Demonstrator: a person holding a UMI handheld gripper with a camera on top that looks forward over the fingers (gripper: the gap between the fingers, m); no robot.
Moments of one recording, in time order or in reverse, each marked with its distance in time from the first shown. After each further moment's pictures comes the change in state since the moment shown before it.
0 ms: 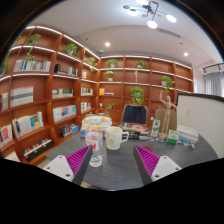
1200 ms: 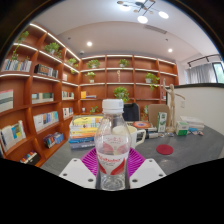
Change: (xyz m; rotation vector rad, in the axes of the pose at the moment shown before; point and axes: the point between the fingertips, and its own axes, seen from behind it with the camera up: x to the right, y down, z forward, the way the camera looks) arm -0.056 0.038 0.173 0.052 0.218 0.102
